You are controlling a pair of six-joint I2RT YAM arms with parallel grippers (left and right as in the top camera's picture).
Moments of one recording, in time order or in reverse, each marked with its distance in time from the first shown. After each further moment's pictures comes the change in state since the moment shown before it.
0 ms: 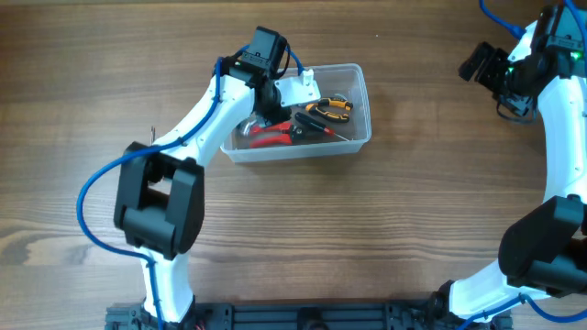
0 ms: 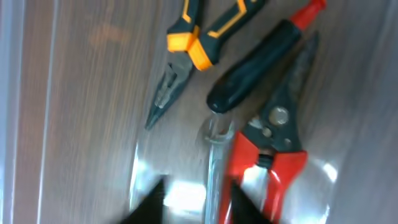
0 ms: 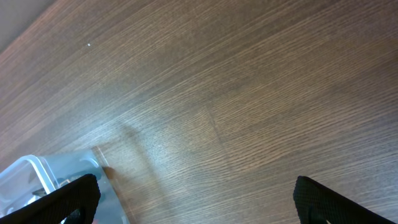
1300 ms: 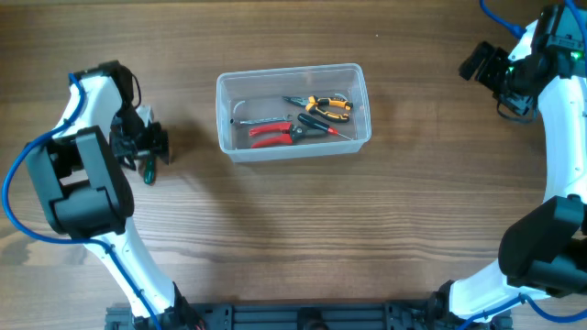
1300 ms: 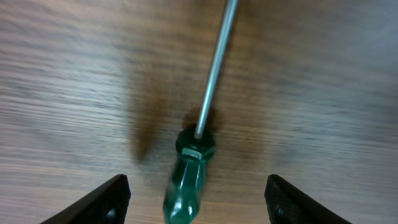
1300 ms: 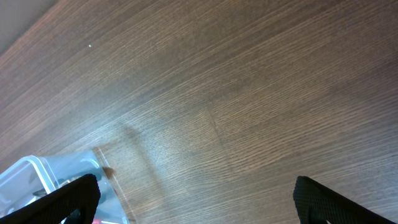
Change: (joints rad) left arm 0.636 0.092 -0.093 -0.415 -0.166 -0.876; right arm 0.000 0.000 0.000 0.004 0.000 0.000
